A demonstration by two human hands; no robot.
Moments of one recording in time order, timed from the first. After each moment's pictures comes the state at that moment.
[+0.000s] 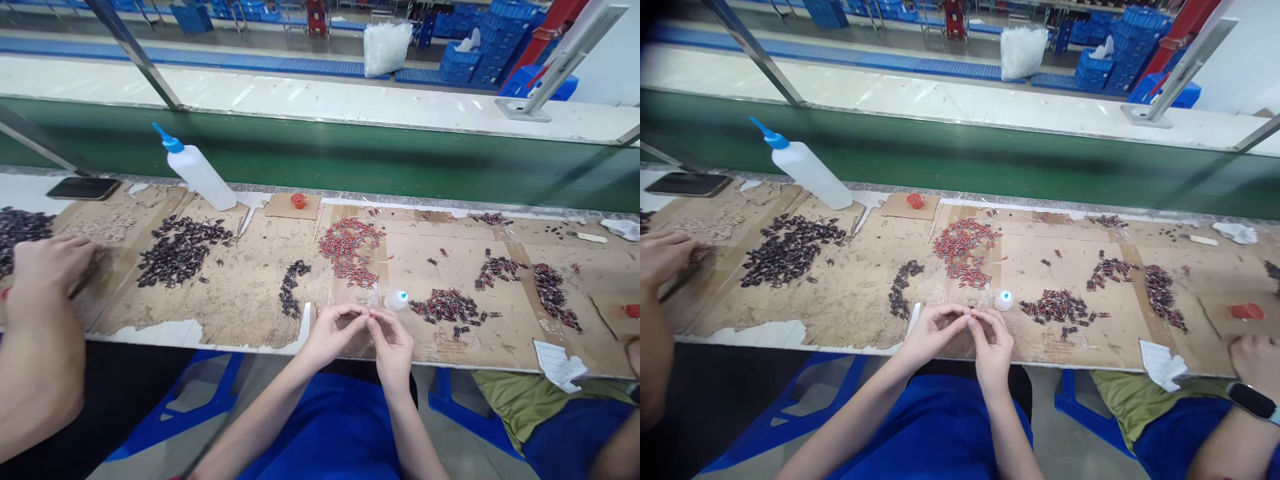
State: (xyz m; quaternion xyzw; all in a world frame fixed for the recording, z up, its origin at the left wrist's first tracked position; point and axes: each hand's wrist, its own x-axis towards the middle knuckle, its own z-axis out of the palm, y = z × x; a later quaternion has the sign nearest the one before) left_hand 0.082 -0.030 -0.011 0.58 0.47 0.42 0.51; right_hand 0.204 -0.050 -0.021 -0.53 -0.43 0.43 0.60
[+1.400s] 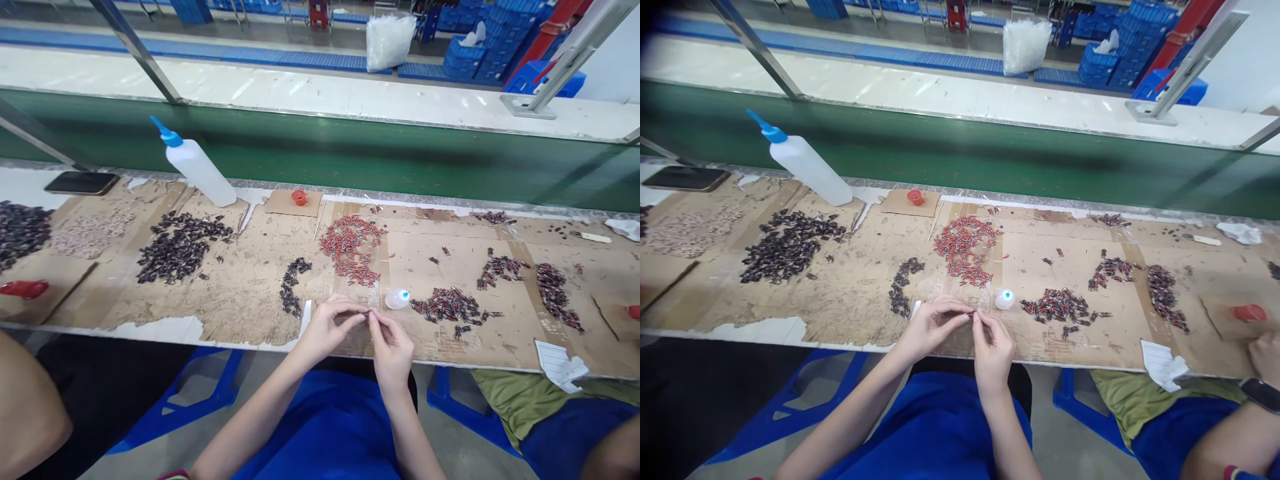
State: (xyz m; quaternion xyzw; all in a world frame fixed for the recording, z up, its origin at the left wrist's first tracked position) left_hand 0.071 -0.025 -0.018 0.62 0.48 0.43 0.45; right_hand 0.206 -0.059 -0.040 -0.60 -0.45 0.38 0.54
